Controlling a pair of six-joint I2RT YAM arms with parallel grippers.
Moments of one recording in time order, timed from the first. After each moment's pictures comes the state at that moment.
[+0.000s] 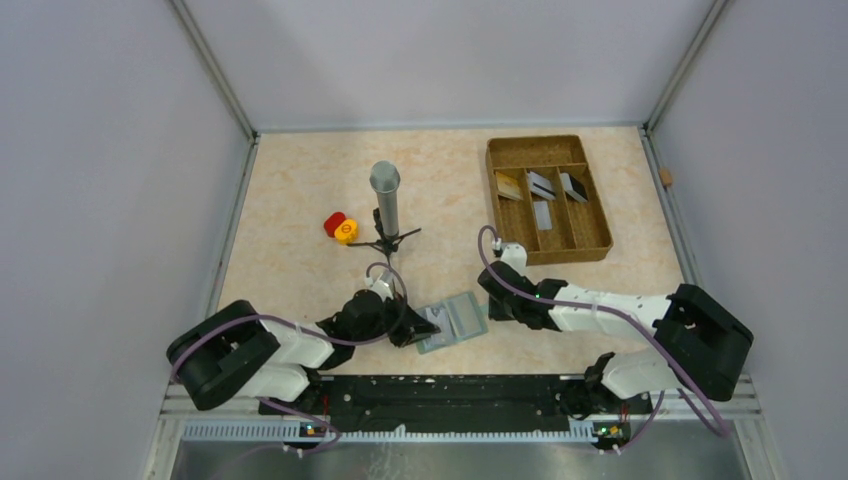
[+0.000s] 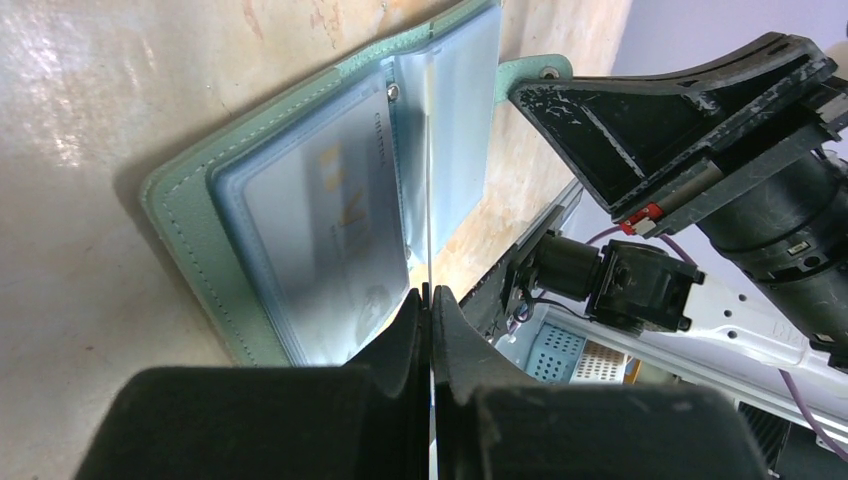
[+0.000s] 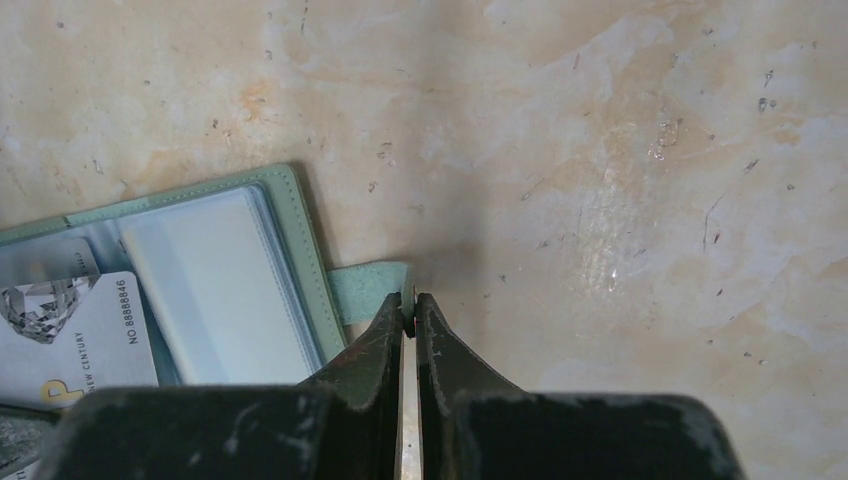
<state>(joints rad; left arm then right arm) -0.84 1.32 0.11 0.72 0.25 -1.36 0.94 1.33 0.60 -0.28 0.36 0.78</state>
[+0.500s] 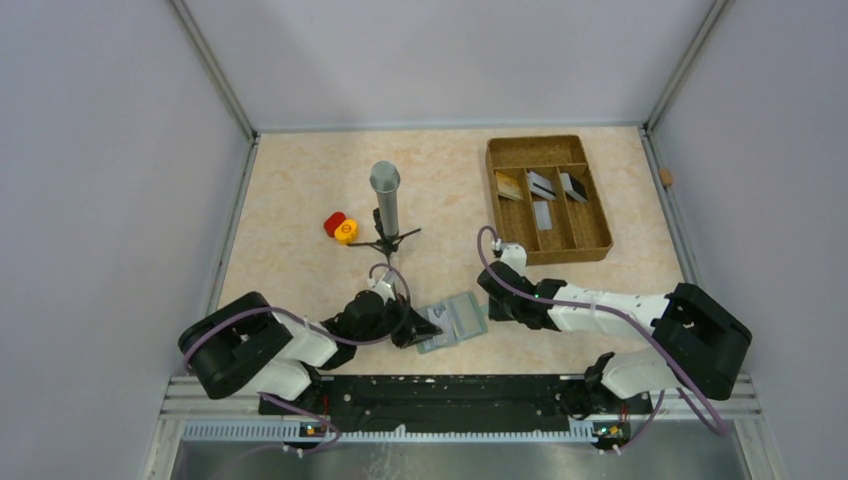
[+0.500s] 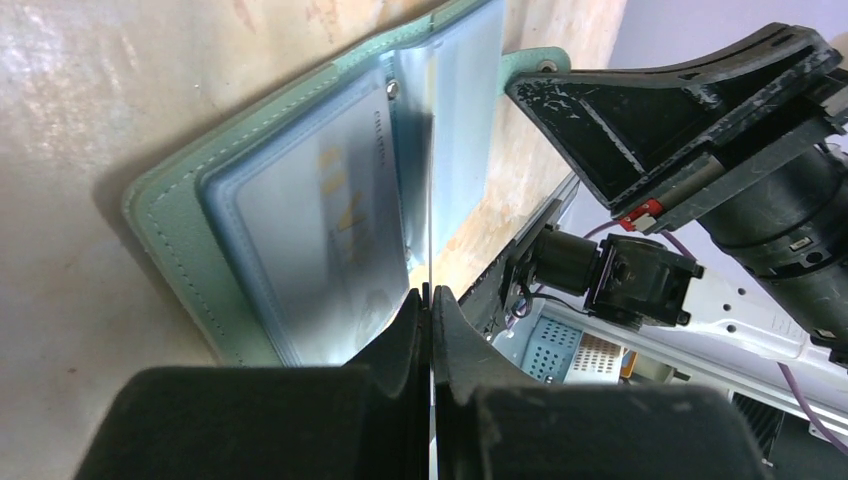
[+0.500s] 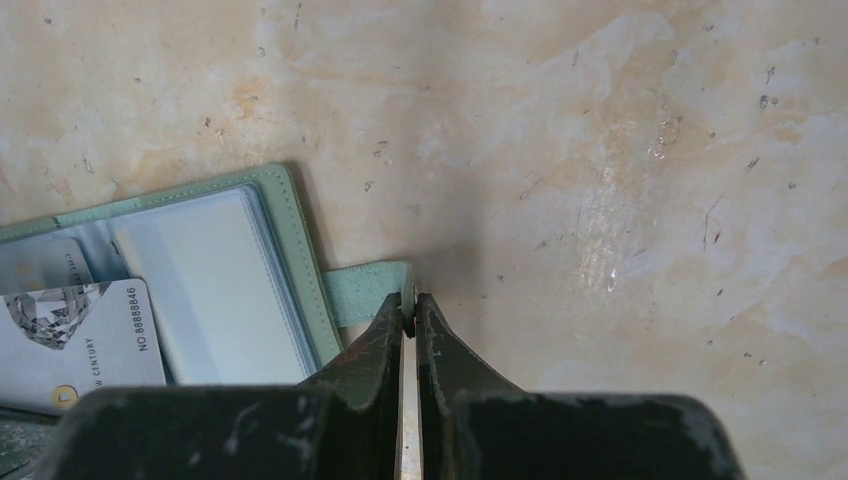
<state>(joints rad) -0.85 1.37 0.10 0.81 0.26 -1.37 0.94 1.34 0.60 -0.28 0.36 0.78</state>
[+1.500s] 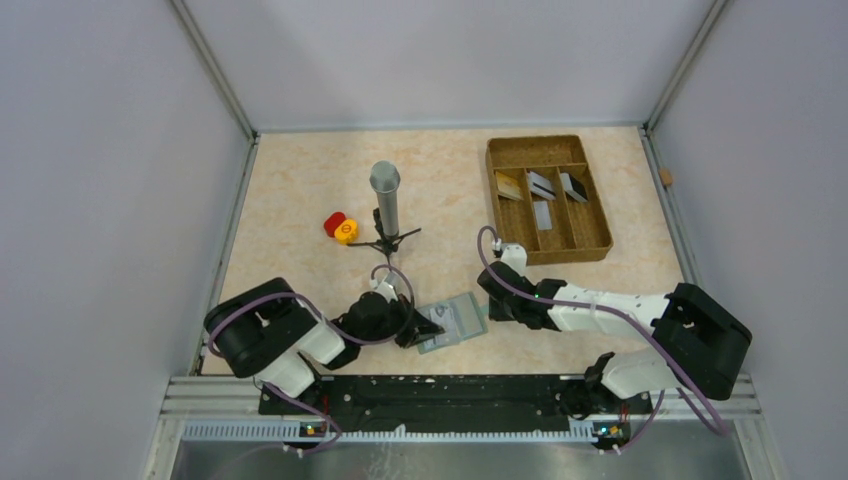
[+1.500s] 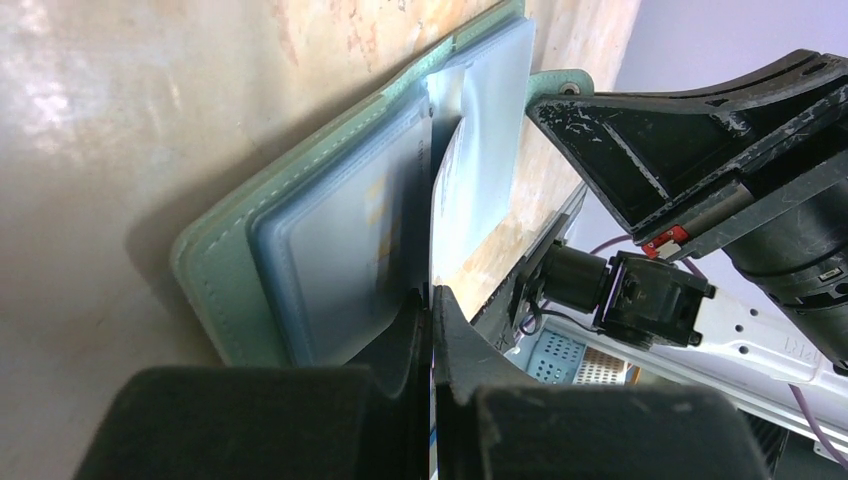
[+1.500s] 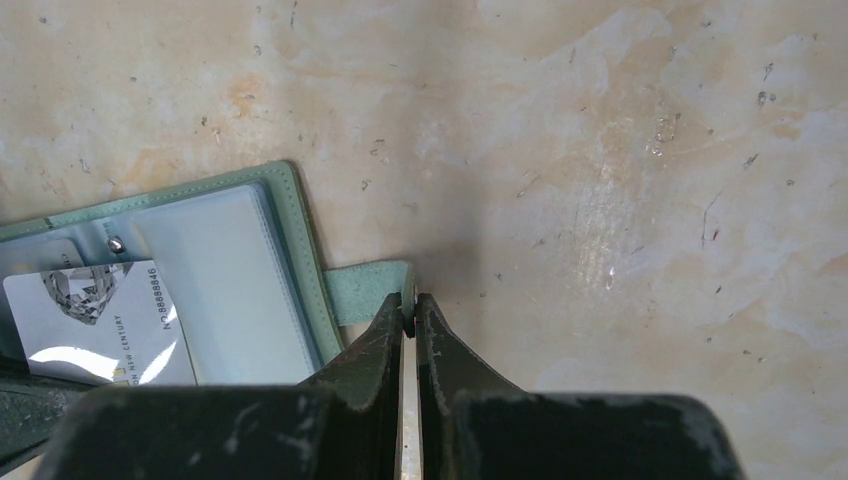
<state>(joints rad) -0.85 1.53 0.10 0.95 0.24 -1.39 0.94 1.34 0.60 -0.28 0.36 0.79</state>
